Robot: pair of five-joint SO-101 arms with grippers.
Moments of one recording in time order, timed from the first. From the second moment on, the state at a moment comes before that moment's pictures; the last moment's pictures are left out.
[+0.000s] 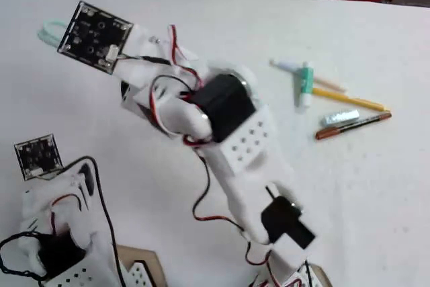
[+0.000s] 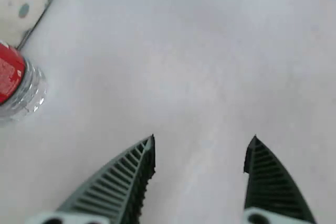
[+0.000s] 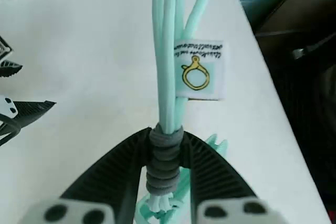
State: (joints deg) left arm -38.6 -104.3 85.1 71.7 -13.2; right arm -47.2 7.4 -57.1 95.6 30.9
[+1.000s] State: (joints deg) left arm 5.0 -104.7 63.2 68.0 6.0; right arm -27.1 -2.2 -57.3 76.0 13.6
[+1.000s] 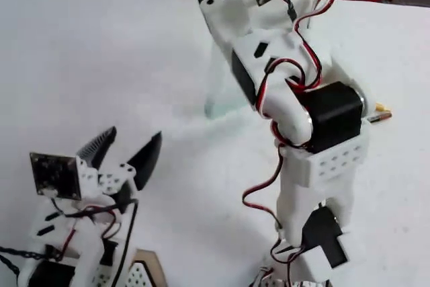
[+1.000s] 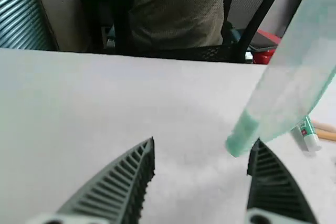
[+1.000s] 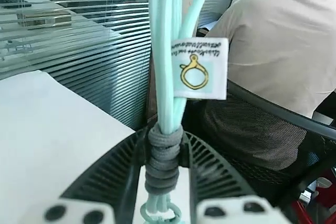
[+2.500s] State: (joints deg) left arm 9.5 -104.8 56.4 68.6 -7.2; right arm -42.5 -2.3 -59.5 90.3 13.2
